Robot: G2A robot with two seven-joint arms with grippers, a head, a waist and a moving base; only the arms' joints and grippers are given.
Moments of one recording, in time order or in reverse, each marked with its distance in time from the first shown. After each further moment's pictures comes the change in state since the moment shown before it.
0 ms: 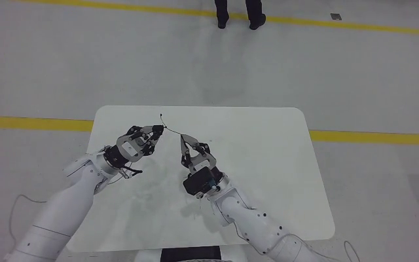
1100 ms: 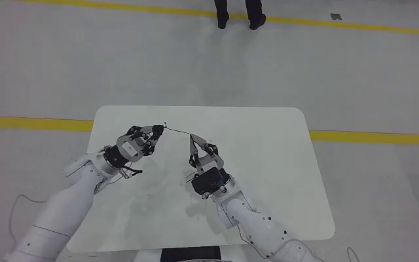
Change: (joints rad) left arm 0.000 0.000 0.000 0.000 0.000 0.000 0.000; right arm -0.064 0.013 0.066 -0.023 0.000 0.000 -0.013
